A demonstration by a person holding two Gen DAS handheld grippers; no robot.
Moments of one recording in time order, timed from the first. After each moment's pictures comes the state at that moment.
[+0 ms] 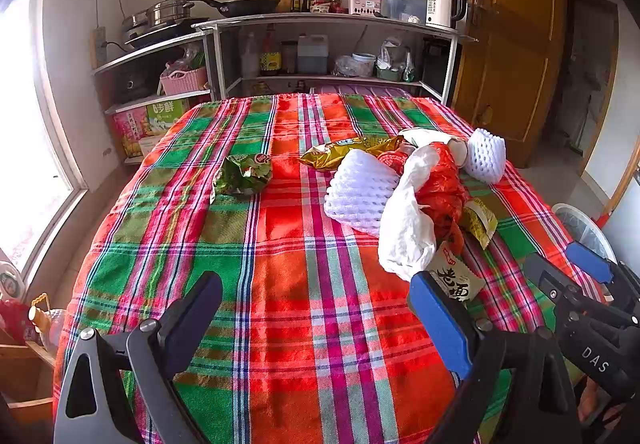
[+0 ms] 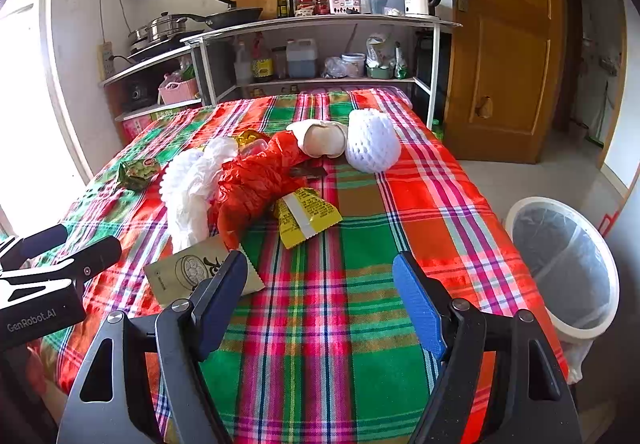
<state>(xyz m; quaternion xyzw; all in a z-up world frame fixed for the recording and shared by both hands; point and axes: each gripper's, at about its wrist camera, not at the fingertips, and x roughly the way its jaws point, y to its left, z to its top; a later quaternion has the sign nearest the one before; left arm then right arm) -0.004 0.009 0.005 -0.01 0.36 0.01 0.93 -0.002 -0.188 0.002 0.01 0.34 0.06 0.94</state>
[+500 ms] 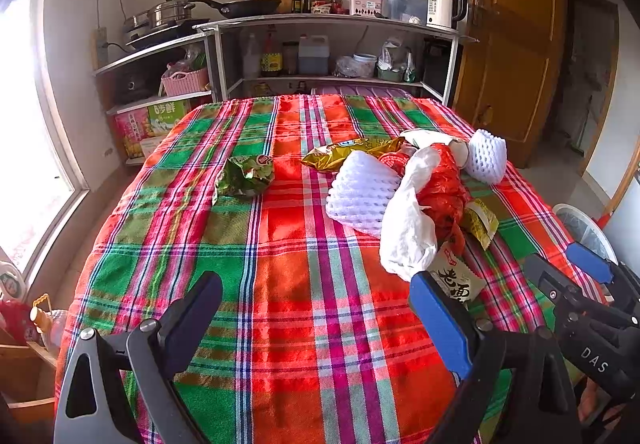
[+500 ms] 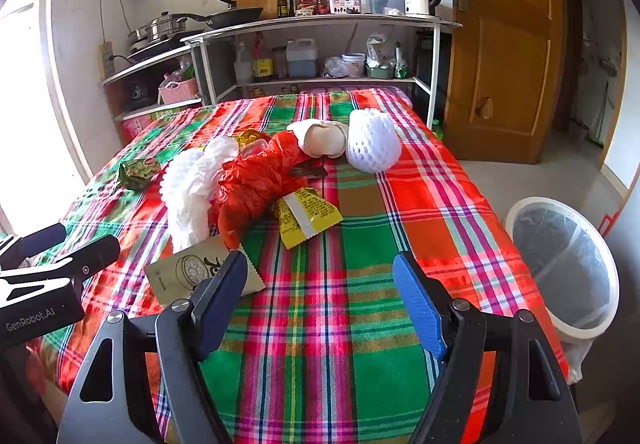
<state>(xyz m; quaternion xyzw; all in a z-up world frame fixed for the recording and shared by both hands) -0.001 0.009 0.003 -0.01 0.36 0.01 0.93 -0.002 -0.188 0.002 0.01 0.34 0.06 0.94</state>
